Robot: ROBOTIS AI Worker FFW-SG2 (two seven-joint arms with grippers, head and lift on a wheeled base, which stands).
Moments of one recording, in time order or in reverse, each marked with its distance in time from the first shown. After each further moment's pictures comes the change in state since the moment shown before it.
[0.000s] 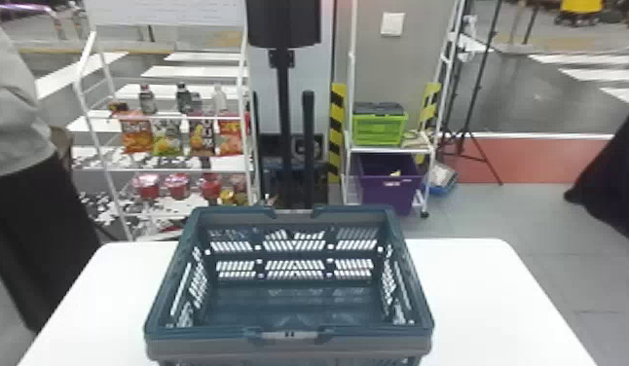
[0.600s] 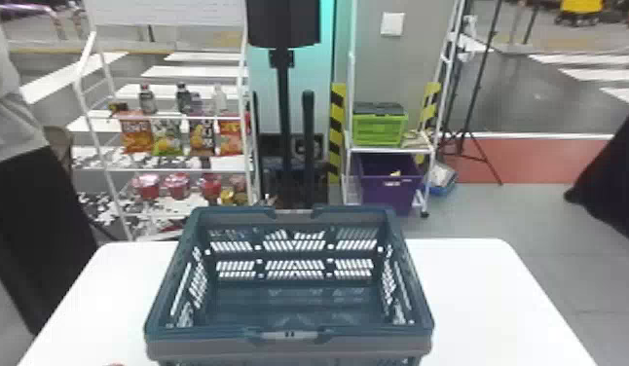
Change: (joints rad) left arm -0.007 0.000 -0.001 -0.004 -0.002 0.006 -0.001; right arm 0.000 -0.002 0.000 -0.003 -0.001 0.005 0.000
